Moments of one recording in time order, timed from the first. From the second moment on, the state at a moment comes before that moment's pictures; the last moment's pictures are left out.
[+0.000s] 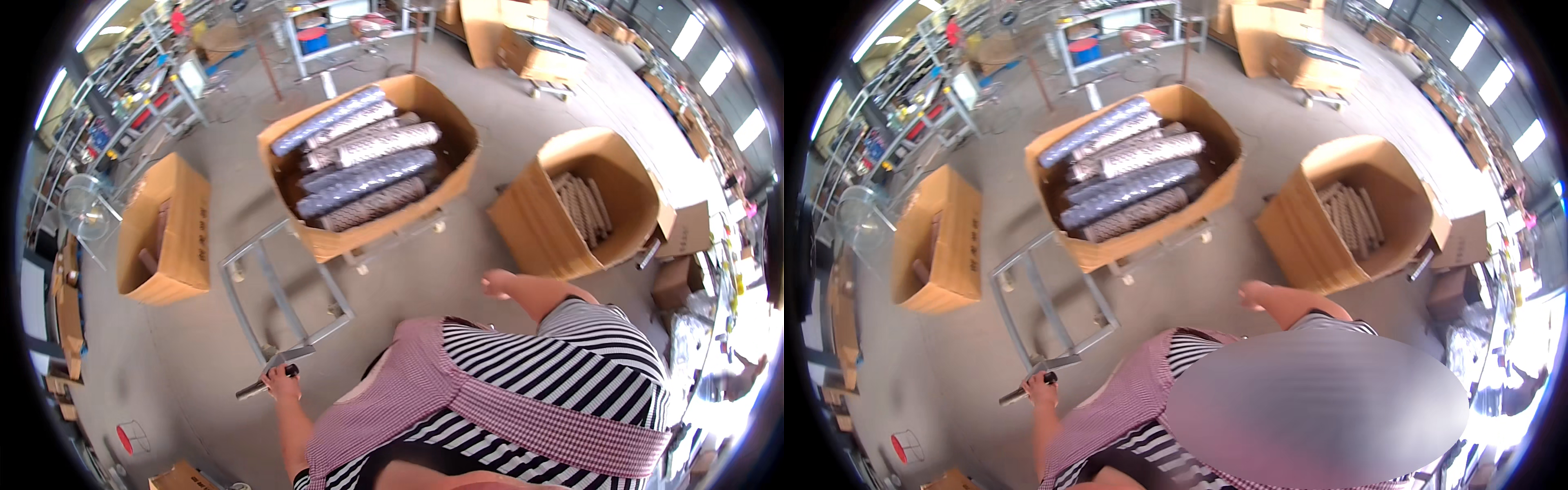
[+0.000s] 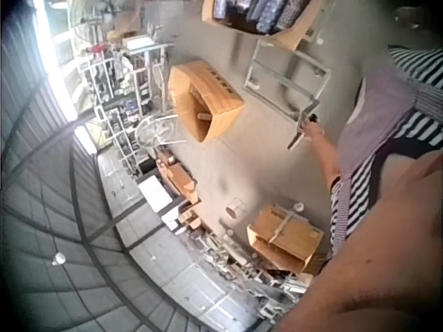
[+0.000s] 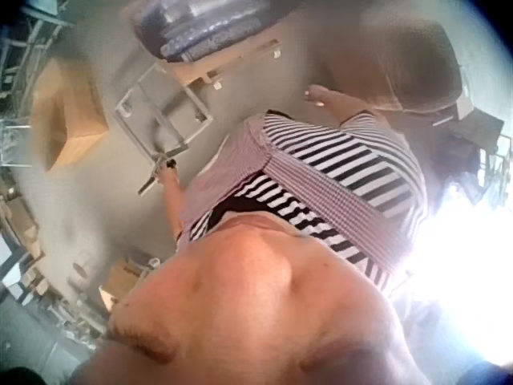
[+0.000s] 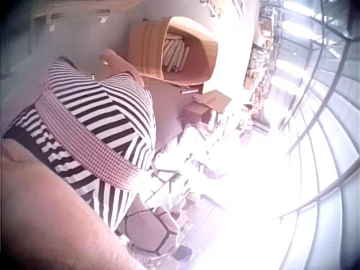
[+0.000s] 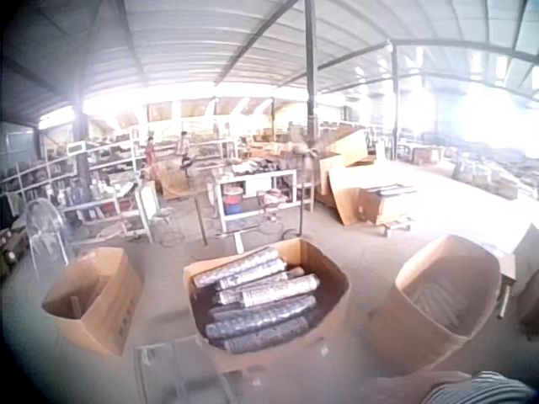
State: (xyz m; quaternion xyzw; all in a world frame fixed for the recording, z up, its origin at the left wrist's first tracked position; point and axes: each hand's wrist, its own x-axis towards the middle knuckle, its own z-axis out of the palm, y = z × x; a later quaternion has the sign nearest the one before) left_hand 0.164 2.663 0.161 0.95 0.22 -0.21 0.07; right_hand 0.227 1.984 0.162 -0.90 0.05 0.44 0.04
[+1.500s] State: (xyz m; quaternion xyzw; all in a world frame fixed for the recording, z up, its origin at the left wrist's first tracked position) left_hand -0.192 1.989 0.240 0.80 0.49 -0.26 0.22; right_hand -0.046 1.324 0.170 -0.99 -0.04 0.11 0.05
